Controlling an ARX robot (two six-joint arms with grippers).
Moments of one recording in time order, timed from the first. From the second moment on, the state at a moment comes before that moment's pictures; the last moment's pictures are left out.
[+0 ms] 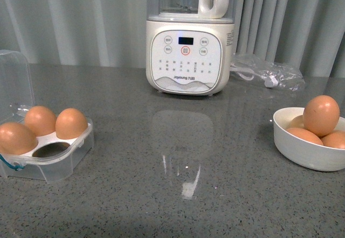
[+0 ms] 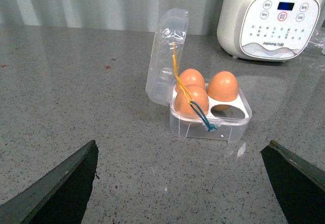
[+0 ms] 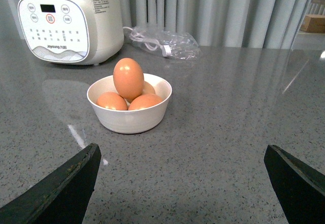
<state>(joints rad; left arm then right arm) 0.00 0.00 0.03 0.00 0.00 0.00 0.00 0.00 0.00 0.00 0.00 -0.01</state>
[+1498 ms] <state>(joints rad) 0.00 0.00 0.03 0.00 0.00 0.00 -0.02 0.31 0.10 0.40 0.09 -0.14</state>
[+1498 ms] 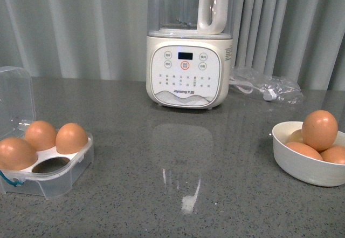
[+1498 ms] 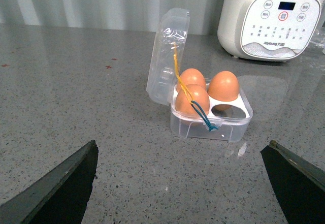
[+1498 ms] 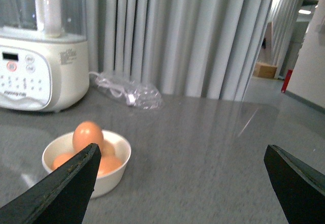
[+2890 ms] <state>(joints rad) 0.00 0.00 0.03 0.00 0.00 0.00 0.09 1.50 0.76 0.31 -0.03 -0.02</state>
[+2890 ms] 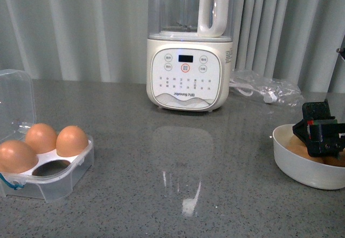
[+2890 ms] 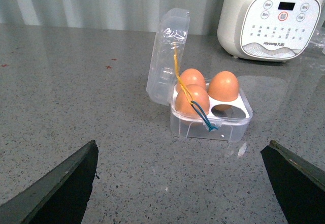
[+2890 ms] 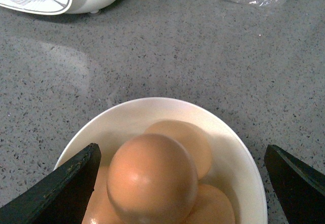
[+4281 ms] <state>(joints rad) 0.00 0.00 0.03 0.00 0.00 0.00 0.16 1.49 0.93 0.44 -0.12 0.09</state>
